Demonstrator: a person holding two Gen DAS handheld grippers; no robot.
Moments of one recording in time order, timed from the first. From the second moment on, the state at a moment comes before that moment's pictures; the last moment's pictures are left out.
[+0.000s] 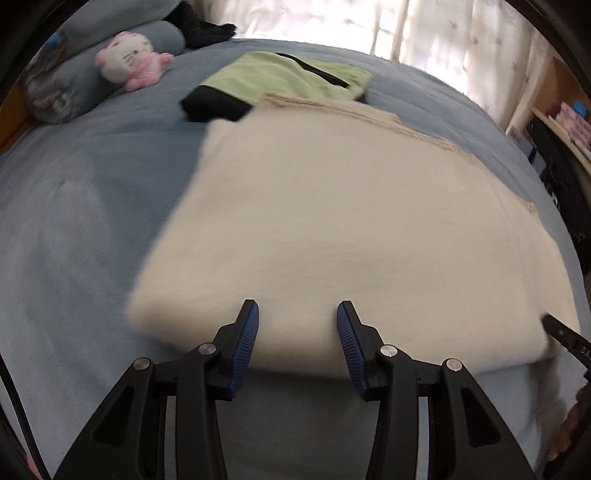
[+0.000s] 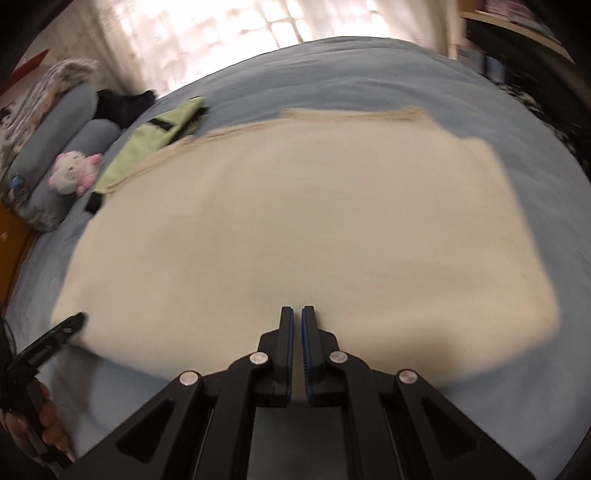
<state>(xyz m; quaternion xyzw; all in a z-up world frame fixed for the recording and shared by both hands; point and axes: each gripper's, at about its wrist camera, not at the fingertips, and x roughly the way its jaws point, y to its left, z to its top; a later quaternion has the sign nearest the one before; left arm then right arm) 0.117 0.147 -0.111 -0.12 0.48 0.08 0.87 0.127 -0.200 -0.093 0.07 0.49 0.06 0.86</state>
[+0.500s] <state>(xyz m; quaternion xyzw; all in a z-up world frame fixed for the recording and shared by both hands) 0.100 0.170 -0.112 -0.12 0.47 0.11 0.87 0.101 -0.291 -0.096 0.06 0.48 -0.13 0.87</state>
